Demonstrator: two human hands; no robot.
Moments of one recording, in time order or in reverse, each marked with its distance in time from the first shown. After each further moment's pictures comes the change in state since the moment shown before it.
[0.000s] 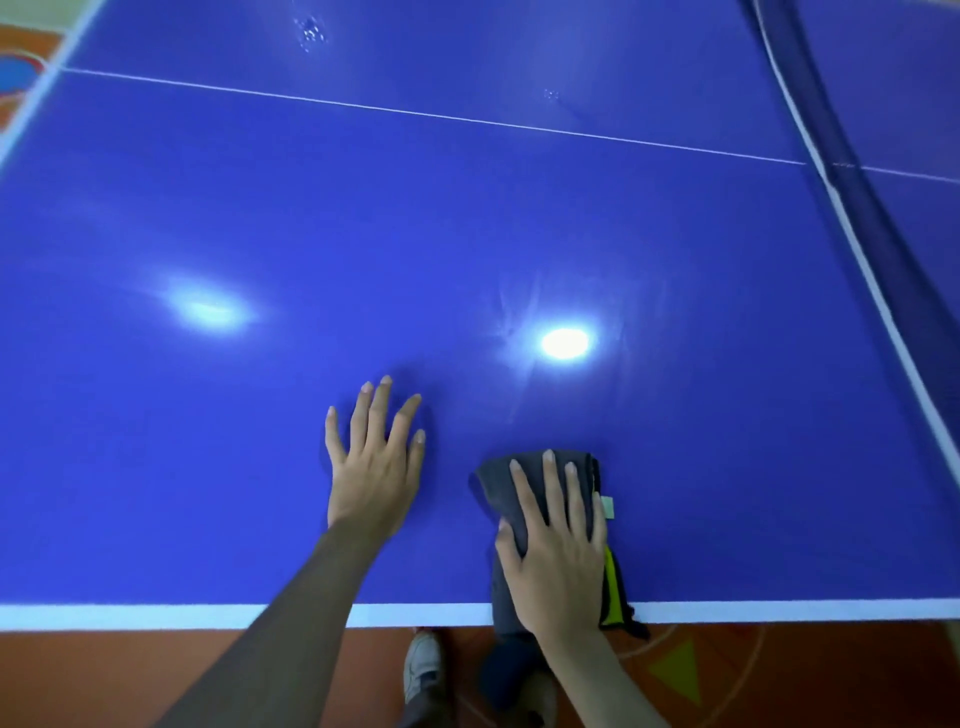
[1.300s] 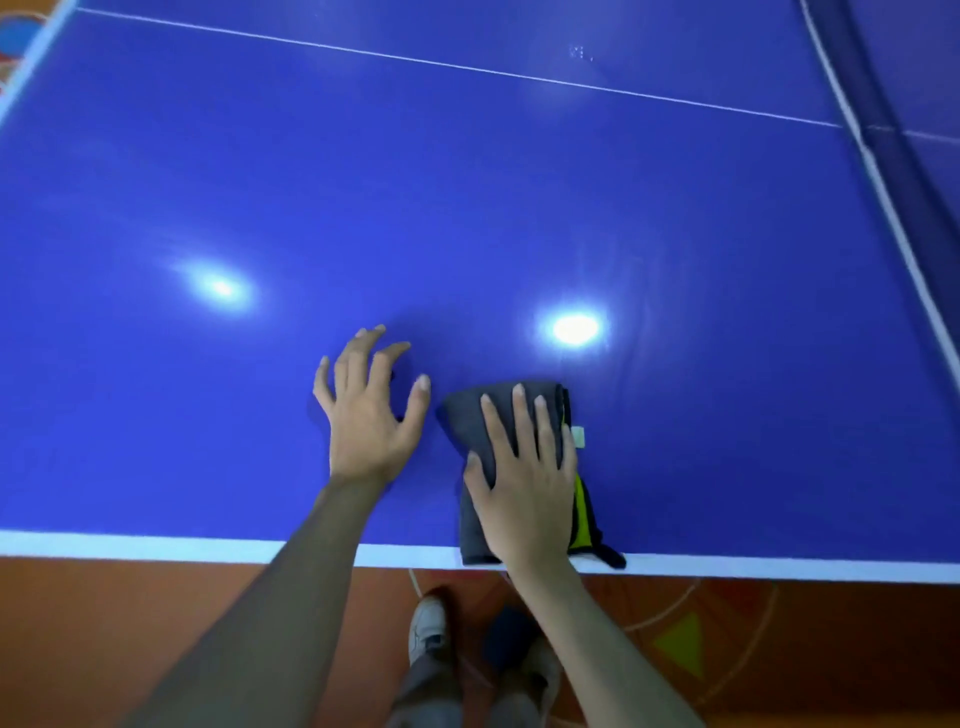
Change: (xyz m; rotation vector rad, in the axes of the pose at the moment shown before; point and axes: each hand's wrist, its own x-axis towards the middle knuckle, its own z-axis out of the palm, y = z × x) left_hand -0.008 -0.004 -0.024 -0.461 0.140 -0.111; right_hand 0.014 -0.047 0.001 0.050 0.021 -0.038
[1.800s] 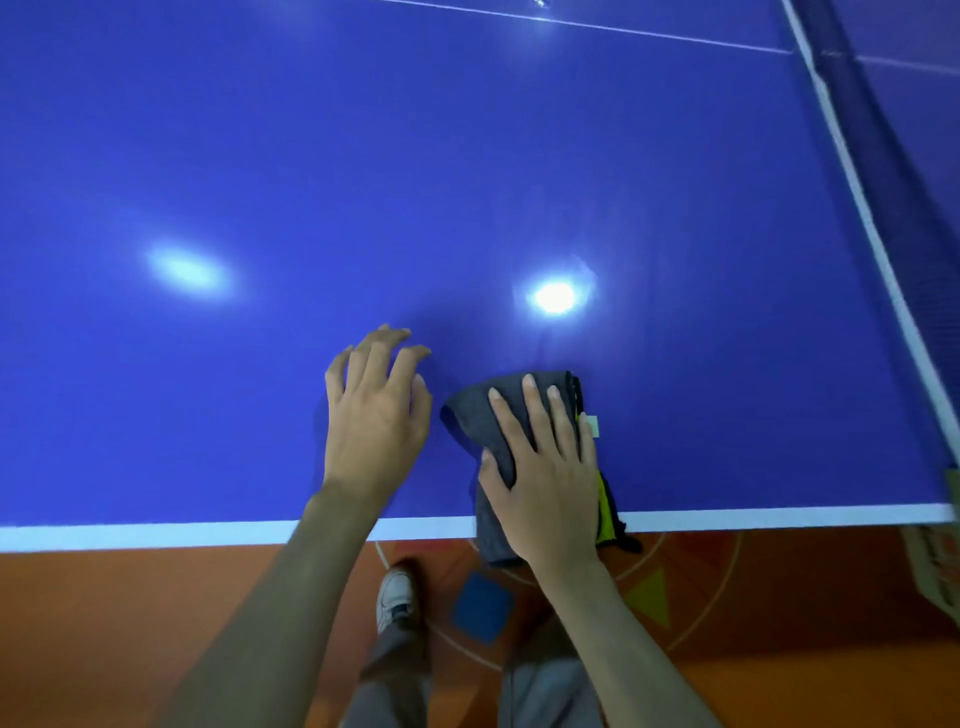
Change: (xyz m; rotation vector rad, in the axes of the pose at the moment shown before) left_hand -0.039 0.091 0.050 0.148 -0.061 0.207; right_hand -0.033 0.120 -0.012 -0.030 -0.027 -0.015
